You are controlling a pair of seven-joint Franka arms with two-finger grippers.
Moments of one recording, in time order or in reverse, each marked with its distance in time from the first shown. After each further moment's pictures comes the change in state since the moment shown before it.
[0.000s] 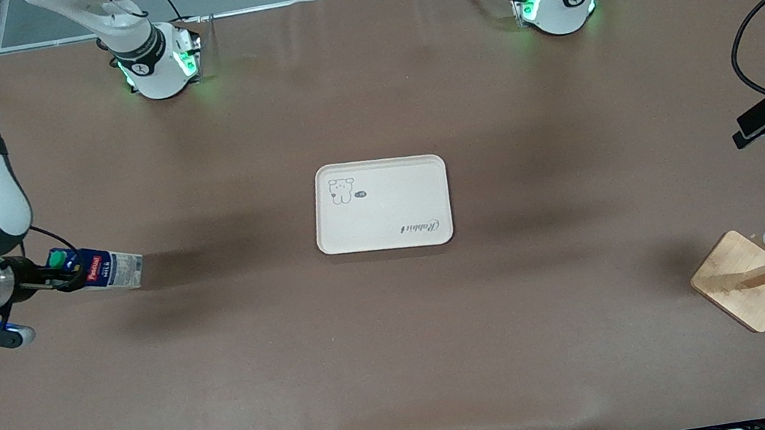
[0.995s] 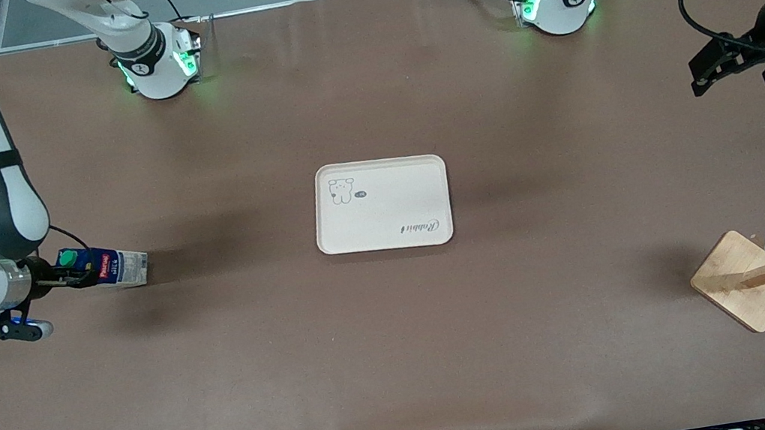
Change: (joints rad) left arm -0.574 -0.227 0.542 -0.143 -0.052 -0.090 0.014; right arm -0.026 0.012 0.011 -0.055 -0.004 0.053 -0.087
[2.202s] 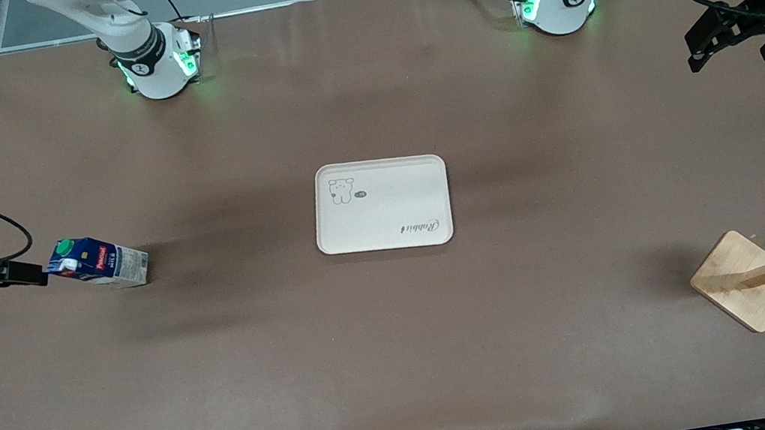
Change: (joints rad) left arm -0.041 -0.069 0.038 -0.046 -0.001 0.005 -0.003; right arm 0.001 -0.133 0.039 0.251 0.008 -0.197 -0.143
